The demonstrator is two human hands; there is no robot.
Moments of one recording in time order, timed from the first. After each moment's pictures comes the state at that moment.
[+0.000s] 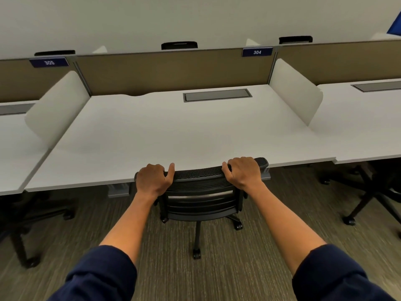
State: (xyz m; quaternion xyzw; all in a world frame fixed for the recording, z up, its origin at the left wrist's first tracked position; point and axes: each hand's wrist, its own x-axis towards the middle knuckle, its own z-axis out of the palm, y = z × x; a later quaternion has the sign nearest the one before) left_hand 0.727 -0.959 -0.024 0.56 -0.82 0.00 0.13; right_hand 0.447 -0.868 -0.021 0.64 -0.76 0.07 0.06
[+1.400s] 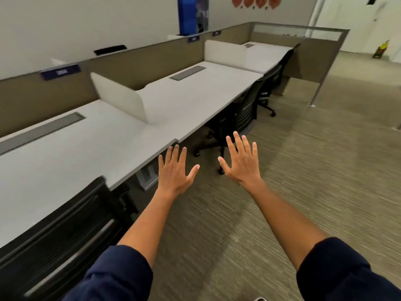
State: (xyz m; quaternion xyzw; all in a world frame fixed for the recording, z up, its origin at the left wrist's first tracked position) left_hand 0.317 -0.704 -0.007 0.12 -0.98 -0.10 0.12; right_hand 0.208 -0.490 -0.005 0.26 -0.95 0.09 0.14
